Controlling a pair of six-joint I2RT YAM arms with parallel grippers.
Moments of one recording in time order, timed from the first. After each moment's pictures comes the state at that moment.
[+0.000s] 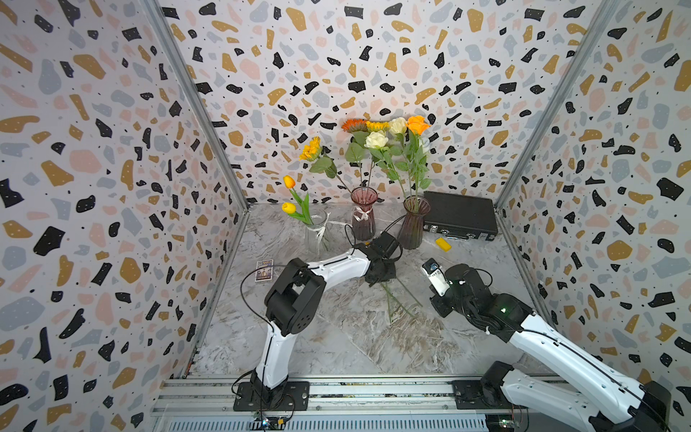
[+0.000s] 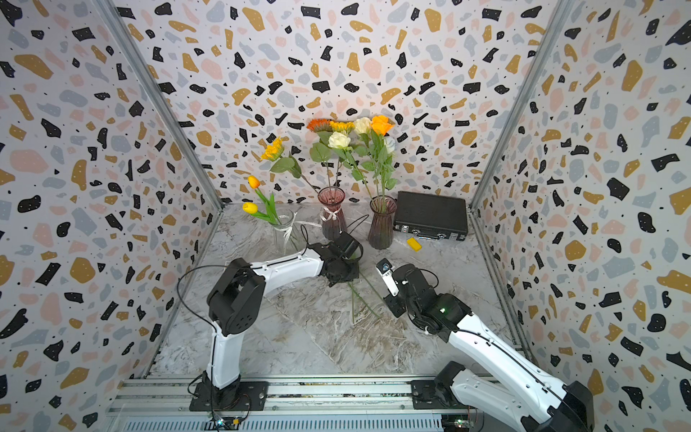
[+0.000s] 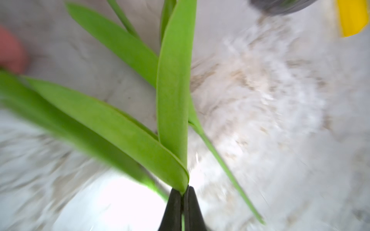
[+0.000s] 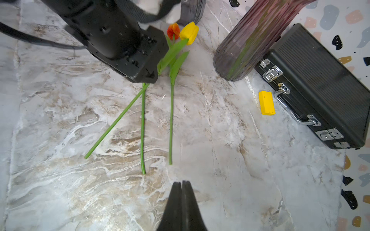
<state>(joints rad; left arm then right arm) -0.76 1.99 1.51 -0.58 0.02 -0.75 0.72 0.91 0.80 -0.64 0.17 -0.09</state>
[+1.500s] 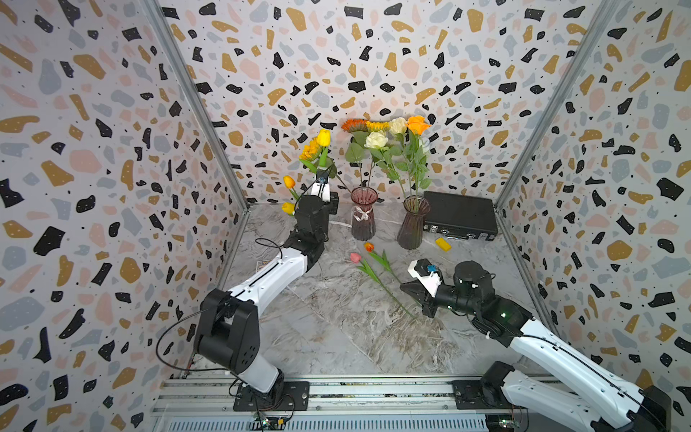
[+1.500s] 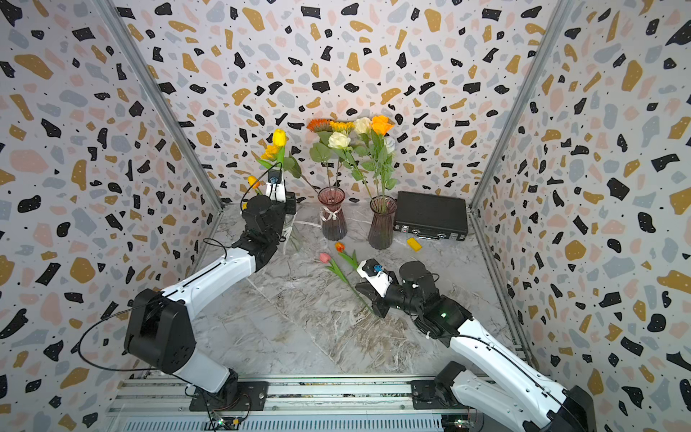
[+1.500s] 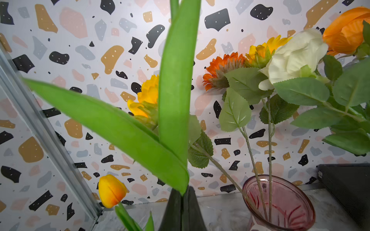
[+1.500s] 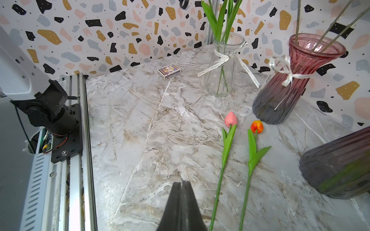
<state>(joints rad) -0.39 1.61 1.23 0.50 -0.37 0.21 0.70 0.89 0.73 -0.25 -0.40 -0.15</state>
